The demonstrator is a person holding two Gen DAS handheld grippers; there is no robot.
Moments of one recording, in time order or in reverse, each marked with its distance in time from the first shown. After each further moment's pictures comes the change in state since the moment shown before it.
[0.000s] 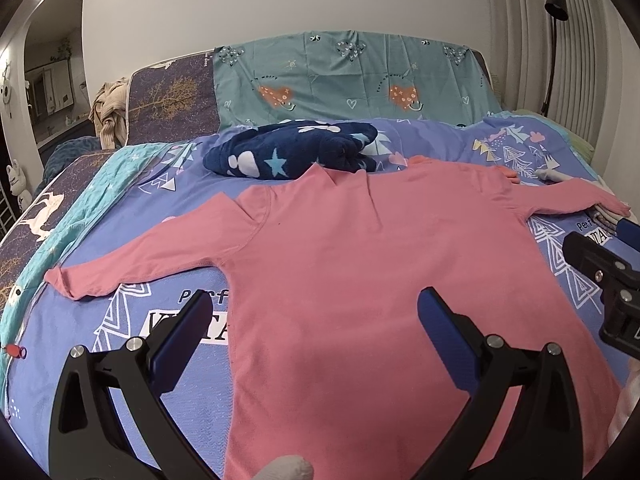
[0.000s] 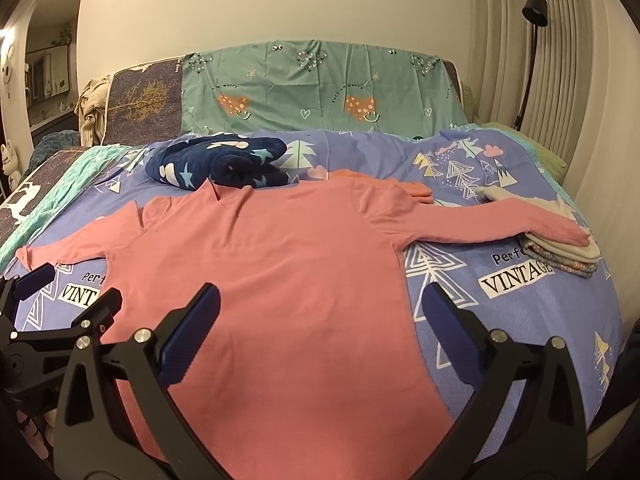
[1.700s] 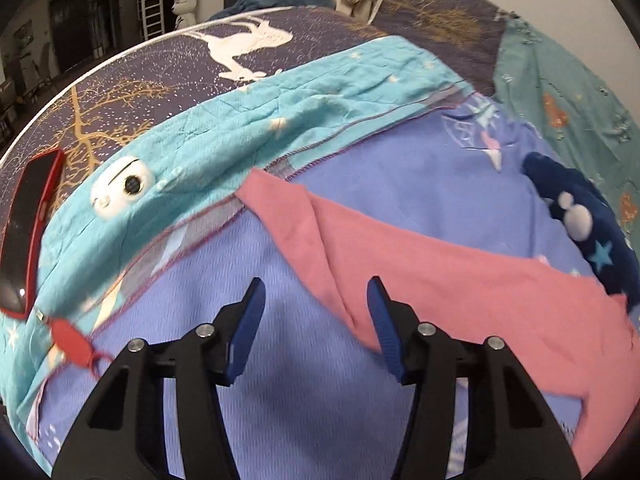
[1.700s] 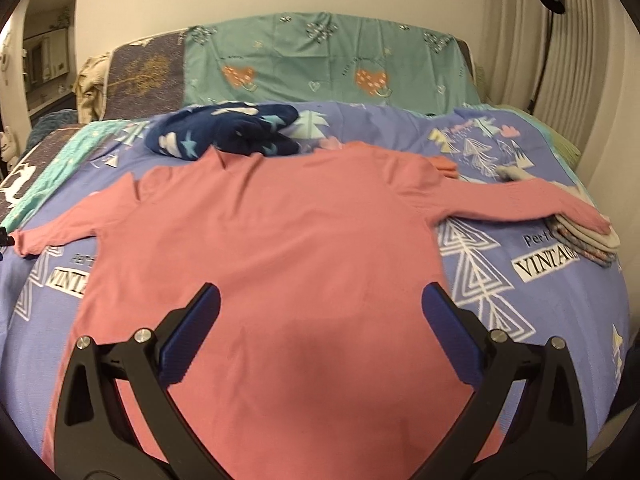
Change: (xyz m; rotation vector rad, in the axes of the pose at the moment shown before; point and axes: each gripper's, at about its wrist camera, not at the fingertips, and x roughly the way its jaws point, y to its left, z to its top) left arm 0.112 0.408 -0.022 -0.659 0.287 0.440; right arm 0.045 0.017 -0.015 0.008 0.102 -0.012
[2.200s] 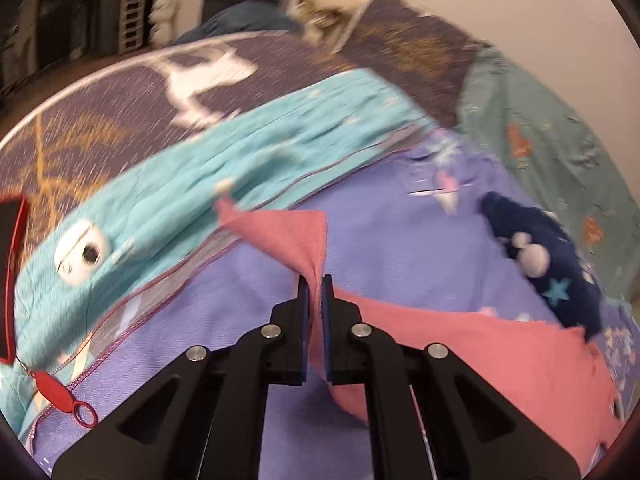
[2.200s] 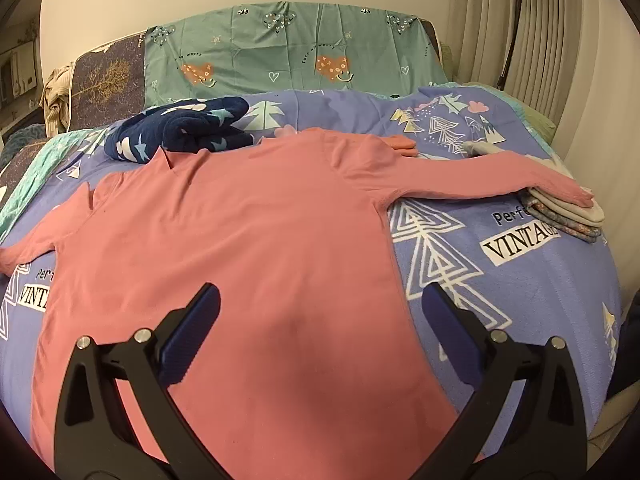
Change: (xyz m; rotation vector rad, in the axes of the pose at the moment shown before) left arm -0.045 -0.025 0.029 0.015 -0.106 -0.199; right arm 0.020 -0.038 0.001 0.075 0.031 -0.054
